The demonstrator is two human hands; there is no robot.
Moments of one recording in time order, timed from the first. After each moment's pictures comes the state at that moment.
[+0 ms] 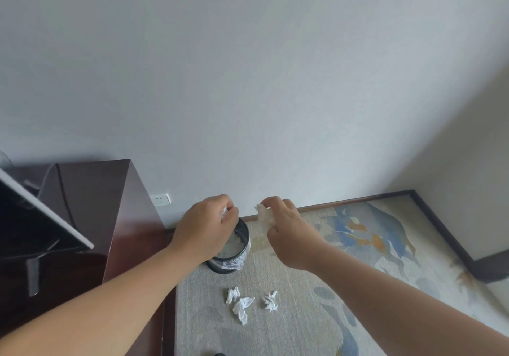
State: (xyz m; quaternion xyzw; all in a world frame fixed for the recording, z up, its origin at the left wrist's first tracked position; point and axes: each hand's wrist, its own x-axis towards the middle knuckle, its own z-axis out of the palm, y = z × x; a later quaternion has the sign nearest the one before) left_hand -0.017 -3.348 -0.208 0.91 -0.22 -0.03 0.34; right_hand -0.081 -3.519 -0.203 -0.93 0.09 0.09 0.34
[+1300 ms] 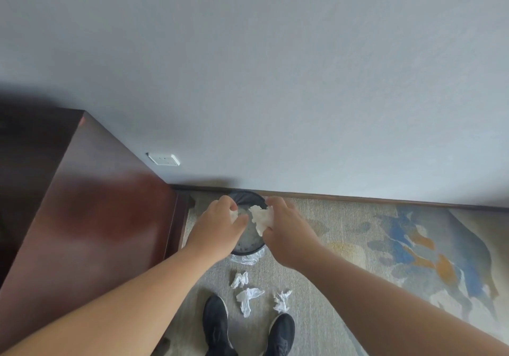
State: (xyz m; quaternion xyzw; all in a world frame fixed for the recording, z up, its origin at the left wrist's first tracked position) left_hand 0.176 -3.415 -0.461 0.92 0.03 -0.23 0.31; right_hand 0.159 -3.569 -0.431 -0.90 0.07 0.27 0.32
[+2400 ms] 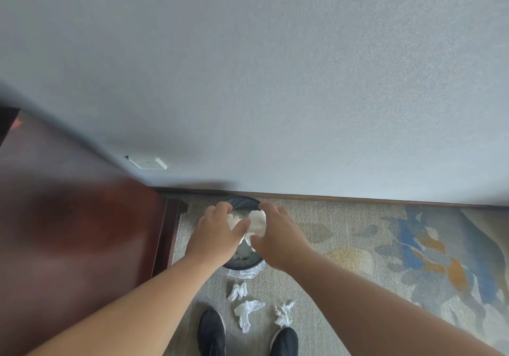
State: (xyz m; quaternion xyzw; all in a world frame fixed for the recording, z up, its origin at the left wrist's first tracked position) left_hand 0.220 -3.422 -0.552 0.92 0.06 -0.23 0.31; right_hand 0.209 -3.563 -0.521 -0.89 0.10 0.31 0.31
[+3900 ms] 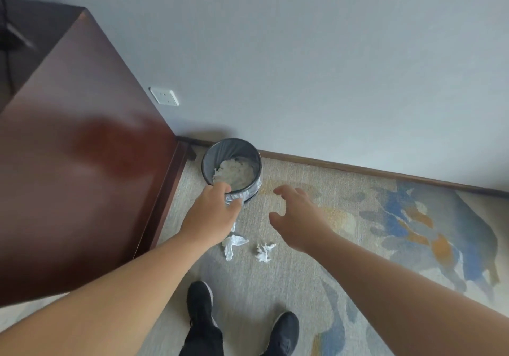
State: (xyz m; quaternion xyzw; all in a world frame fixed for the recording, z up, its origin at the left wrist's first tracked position) left_hand -0.019 -3.504 -0.491 0.93 0.09 -0.18 0.29; right_hand -0.017 -3.686 -0.471 -0.92 0.00 0.25 0.30
